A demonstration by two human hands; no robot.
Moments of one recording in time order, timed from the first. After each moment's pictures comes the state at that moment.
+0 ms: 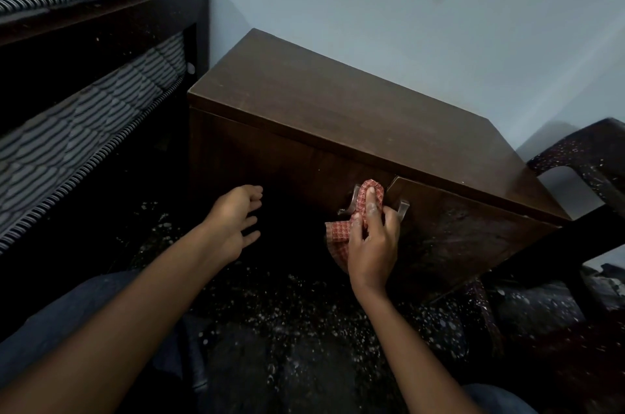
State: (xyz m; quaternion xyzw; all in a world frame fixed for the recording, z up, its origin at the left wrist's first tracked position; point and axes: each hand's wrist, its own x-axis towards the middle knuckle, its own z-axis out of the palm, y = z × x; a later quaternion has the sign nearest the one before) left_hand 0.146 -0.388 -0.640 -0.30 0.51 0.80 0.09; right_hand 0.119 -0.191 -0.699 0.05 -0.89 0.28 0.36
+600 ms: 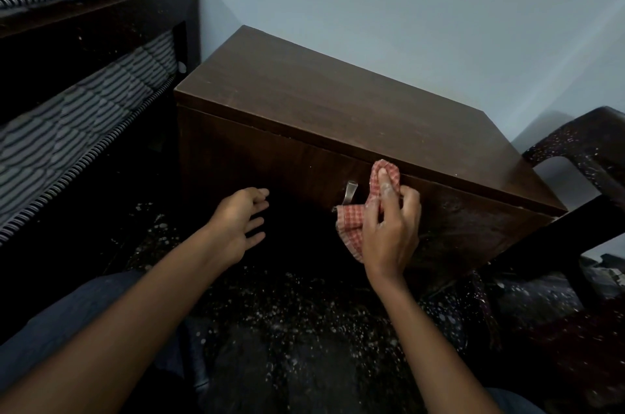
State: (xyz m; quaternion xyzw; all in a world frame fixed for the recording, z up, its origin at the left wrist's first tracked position) left_hand 0.148 -0.374 -0.640 -0.29 0.52 0.80 0.11; right_hand 0.118 -0.177 -0.665 0.03 -0.87 0.21 0.44
